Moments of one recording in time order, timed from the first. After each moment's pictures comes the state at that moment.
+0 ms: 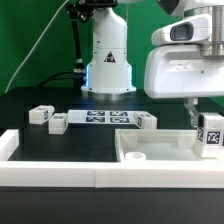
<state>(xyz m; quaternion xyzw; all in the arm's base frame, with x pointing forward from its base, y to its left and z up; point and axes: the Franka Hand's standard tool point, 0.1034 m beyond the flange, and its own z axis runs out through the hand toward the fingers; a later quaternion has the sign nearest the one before) 0.623 0.120 0.080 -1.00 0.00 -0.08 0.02</state>
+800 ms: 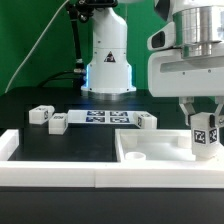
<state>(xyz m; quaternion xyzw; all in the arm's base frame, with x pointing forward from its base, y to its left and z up) 0.619 0.112 0.079 -0.85 0.51 -0.07 0.08</state>
